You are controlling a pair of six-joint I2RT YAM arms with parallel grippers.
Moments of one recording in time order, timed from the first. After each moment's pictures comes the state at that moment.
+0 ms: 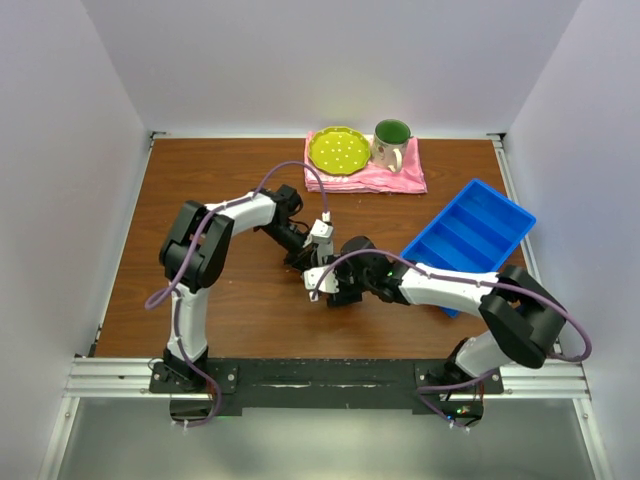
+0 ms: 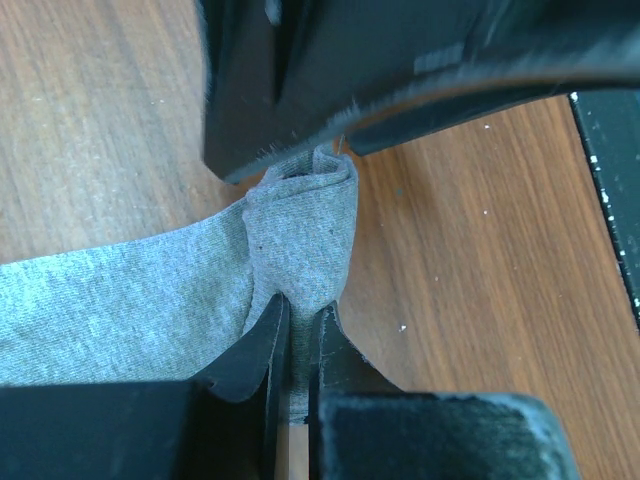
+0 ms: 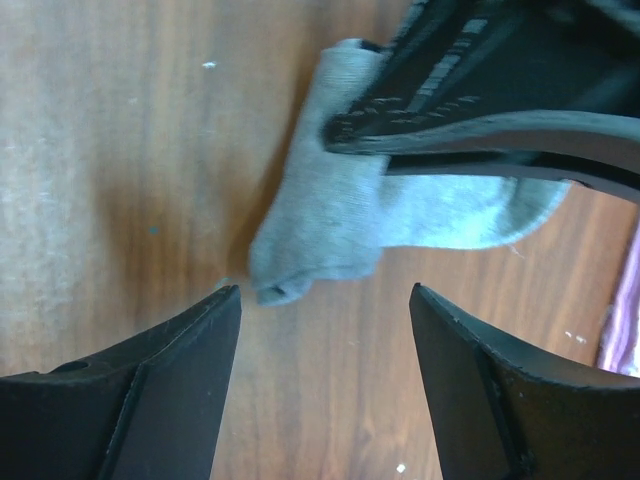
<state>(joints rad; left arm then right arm) -0.48 2.09 1.38 -0.89 0.97 1.20 0.86 1.48 0.74 -0.08 -0.13 -0.90</state>
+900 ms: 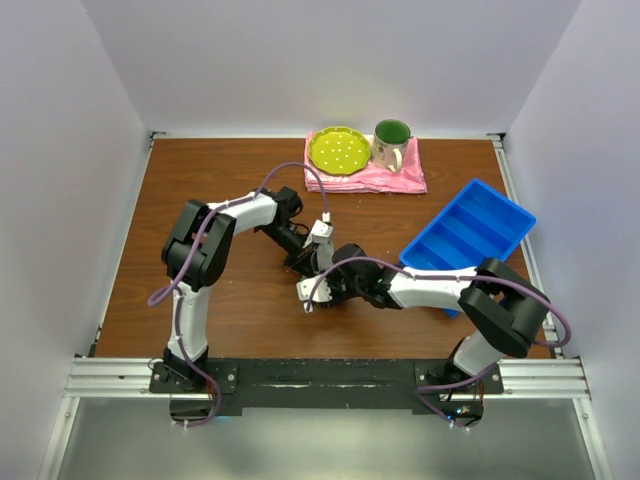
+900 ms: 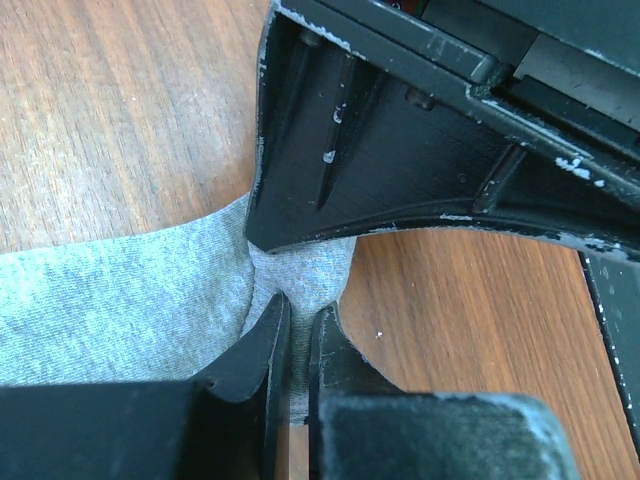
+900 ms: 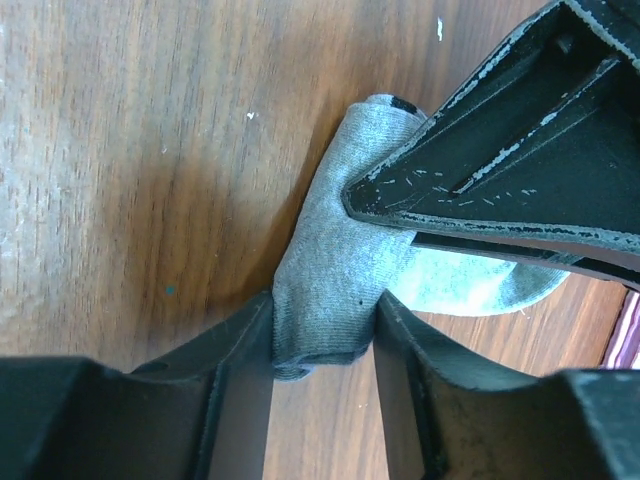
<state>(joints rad) -0.48 2.11 1.39 -0.94 1.00 1.19 0.92 1.58 0.71 0.06 -0.13 -0.97</state>
